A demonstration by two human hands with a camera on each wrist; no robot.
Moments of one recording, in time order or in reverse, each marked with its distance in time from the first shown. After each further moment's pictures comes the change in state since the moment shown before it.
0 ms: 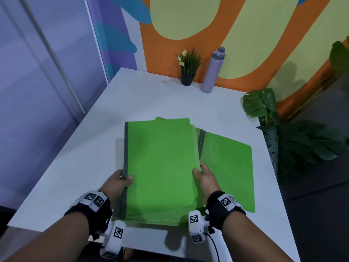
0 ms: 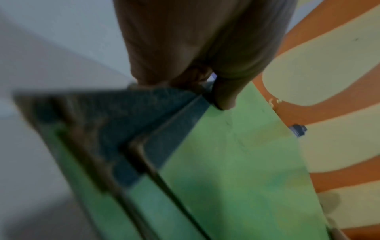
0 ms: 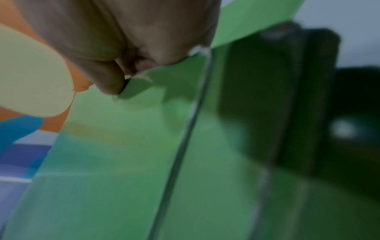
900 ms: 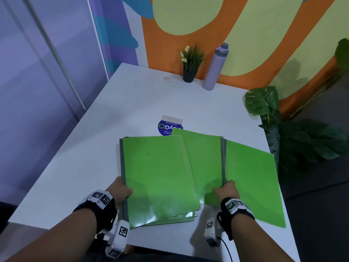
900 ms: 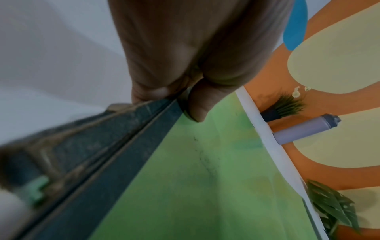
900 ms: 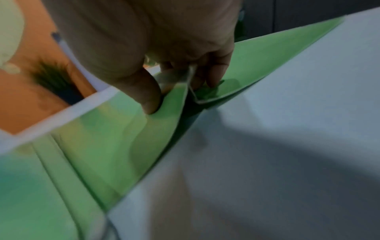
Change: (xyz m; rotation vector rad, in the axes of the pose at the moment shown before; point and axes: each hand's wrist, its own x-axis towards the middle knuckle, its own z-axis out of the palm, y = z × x) left_hand 0.112 -0.109 -0.003 0.335 -0.082 -0.162; right_hand 0.035 0.069 -0.059 -0.704 0.369 0.275
